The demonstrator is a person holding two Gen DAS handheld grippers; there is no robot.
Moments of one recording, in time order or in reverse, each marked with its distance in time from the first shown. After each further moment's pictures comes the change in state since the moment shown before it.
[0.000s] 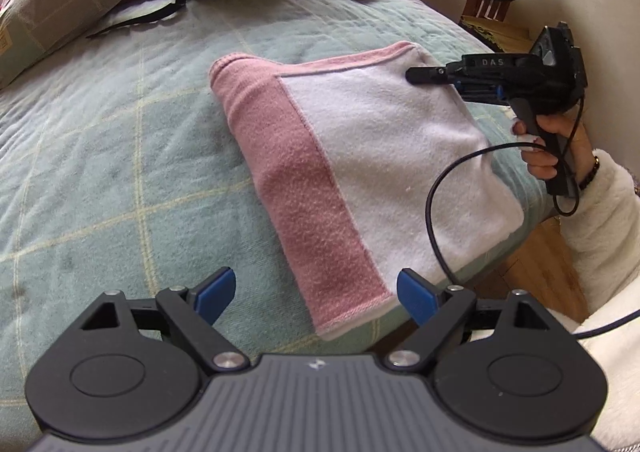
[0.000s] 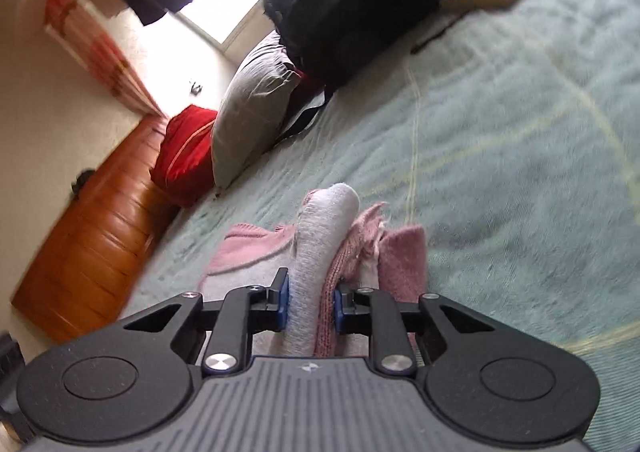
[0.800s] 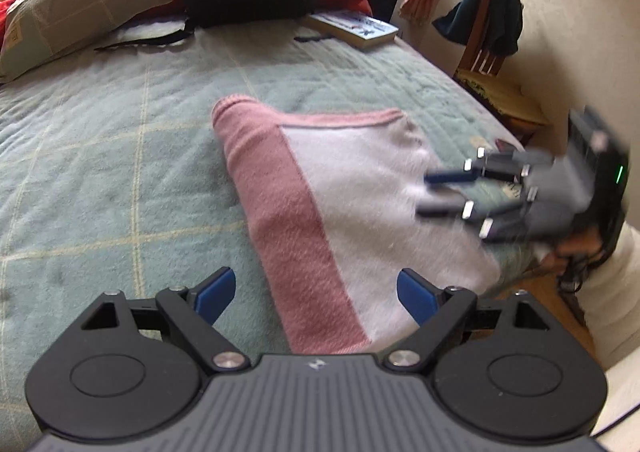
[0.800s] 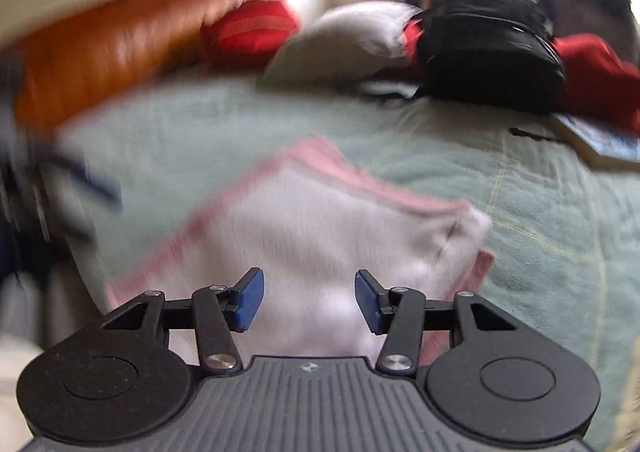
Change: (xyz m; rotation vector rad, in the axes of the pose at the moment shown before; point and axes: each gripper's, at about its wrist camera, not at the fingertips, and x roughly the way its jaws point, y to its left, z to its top) left arm -0.015 0.011 0.010 -0.092 -0.135 -0.065; right arm -0.003 0.114 -0.079 -0.795 0.191 -0.235
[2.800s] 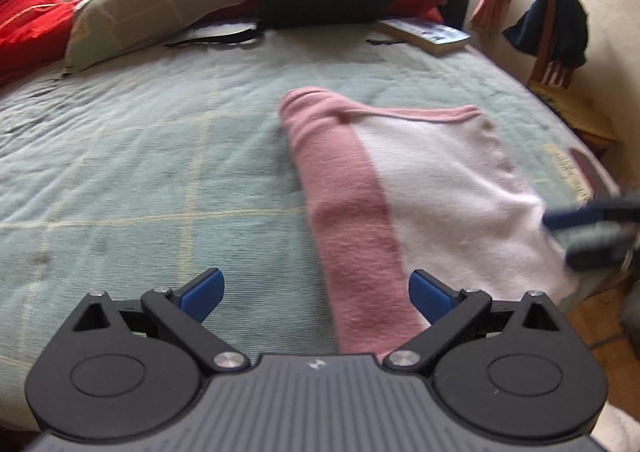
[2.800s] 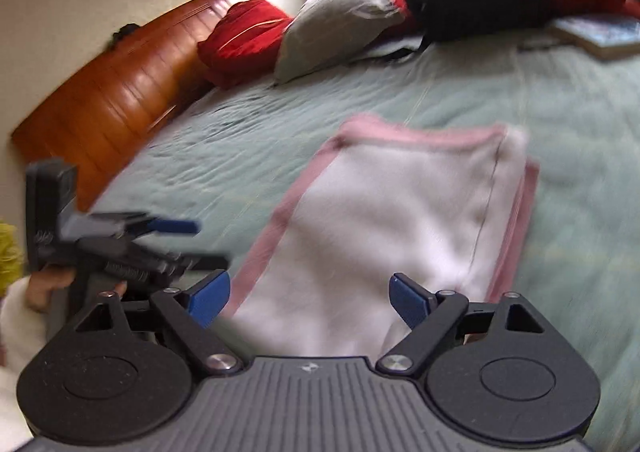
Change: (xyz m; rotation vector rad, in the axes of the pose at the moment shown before) left arm 0.018 -0.005 -0.026 -0.076 -0.059 0.226; right arm -0.036 0.011 -0.011 0.417 0.039 0.243
